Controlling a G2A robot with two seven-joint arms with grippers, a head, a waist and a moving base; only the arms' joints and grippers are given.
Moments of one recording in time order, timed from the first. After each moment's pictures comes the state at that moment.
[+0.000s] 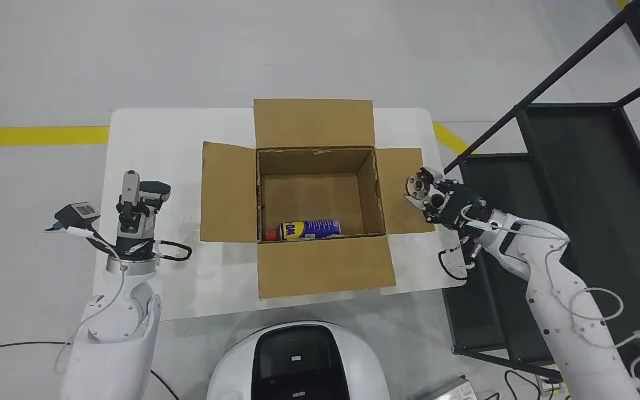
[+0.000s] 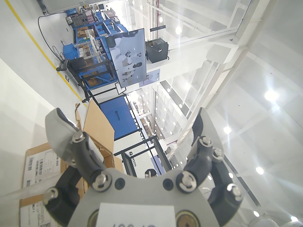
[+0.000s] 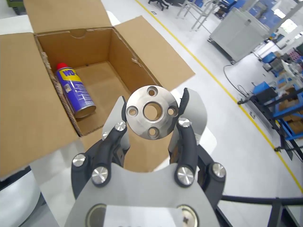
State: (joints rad) left arm 1.53 -1.27 -1.55 -1.65 -0.12 -0.60 -0.12; right arm -1.49 -0.92 1.59 -1.69 -1.51 -0.77 -0.29
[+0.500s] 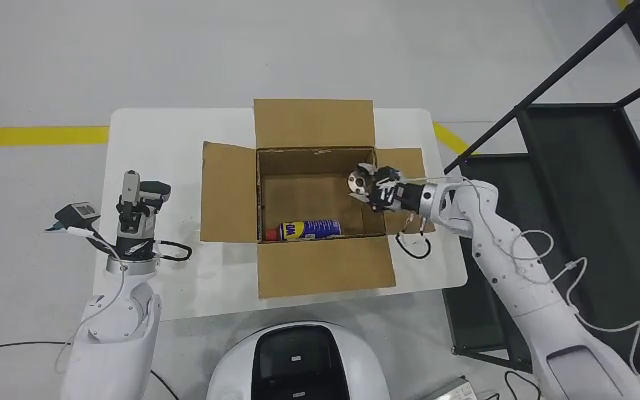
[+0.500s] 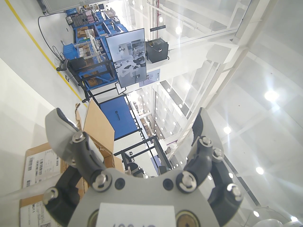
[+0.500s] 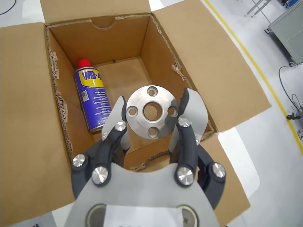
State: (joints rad) left arm 1.53 -1.27 -1.55 -1.65 -0.12 -0.60 -0.12; right arm -1.07 -1.00 1.17 -1.43 -1.45 -0.84 -0.05
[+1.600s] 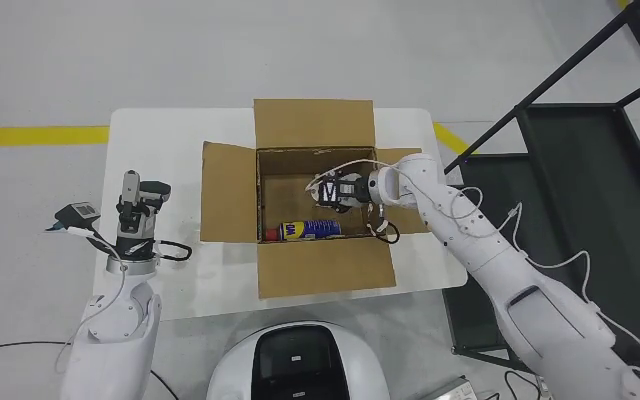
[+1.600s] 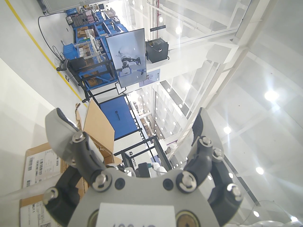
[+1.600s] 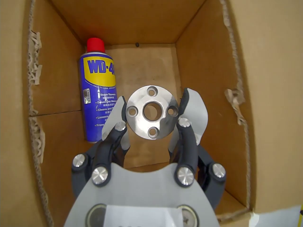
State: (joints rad) left arm 1.53 -1.27 -1.55 -1.65 -0.12 -0.60 -0.12; right arm -0.69 -1.15 0.76 -1.09 -1.45 -0.92 0.08
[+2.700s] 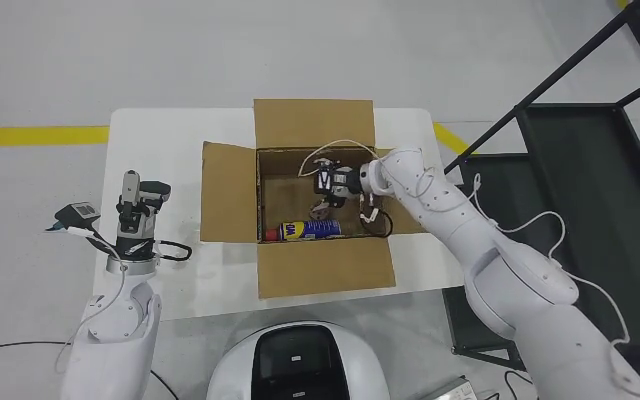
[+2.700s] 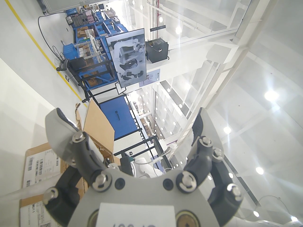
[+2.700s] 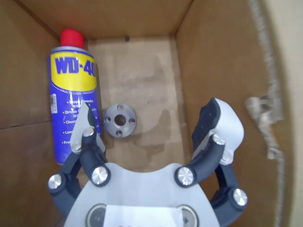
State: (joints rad) left arm 1.53 -1.27 -1.55 -1.65 -0.12 -0.60 -0.12; right arm -0.50 -1.28 0.56 -0.62 -1.61 -0.87 -0.43
